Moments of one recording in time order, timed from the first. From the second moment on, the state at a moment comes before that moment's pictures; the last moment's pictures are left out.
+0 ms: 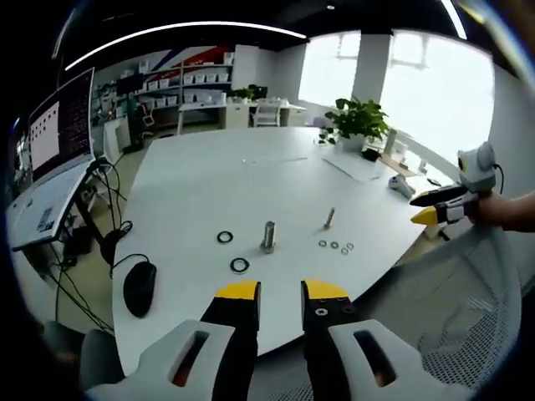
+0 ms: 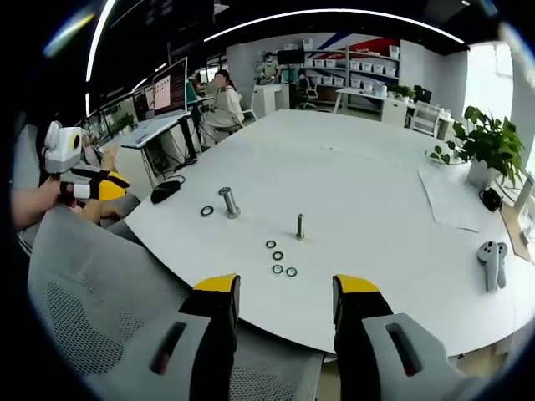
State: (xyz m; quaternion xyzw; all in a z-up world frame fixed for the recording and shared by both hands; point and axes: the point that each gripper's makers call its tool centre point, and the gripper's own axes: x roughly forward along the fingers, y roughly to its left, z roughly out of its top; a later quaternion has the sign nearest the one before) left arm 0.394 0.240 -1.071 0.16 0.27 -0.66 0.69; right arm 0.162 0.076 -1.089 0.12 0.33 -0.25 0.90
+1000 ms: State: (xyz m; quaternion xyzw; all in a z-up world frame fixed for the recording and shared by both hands) left arm 0.391 0.239 -1.077 0.17 0.28 -0.66 0.68; right arm 0.158 0.075 -1.094 0.12 0.34 -0.25 0.90
